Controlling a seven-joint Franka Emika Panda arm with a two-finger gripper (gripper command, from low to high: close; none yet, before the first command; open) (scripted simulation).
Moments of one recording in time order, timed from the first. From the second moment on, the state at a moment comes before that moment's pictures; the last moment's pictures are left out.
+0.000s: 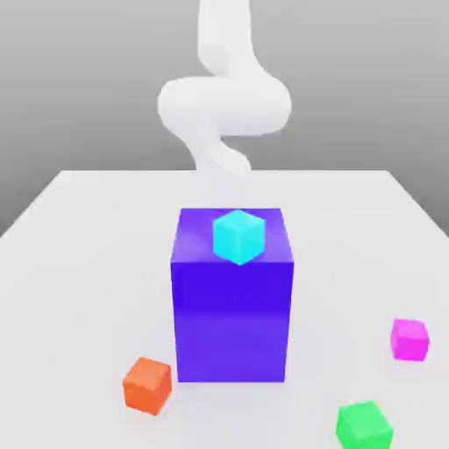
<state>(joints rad) 0.05 -0.71 0.02 -2.33 0.00 2.35 0.74</state>
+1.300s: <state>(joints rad) 0.55 0.32 0.18 -2.58 -0.23 2.89 0.33</state>
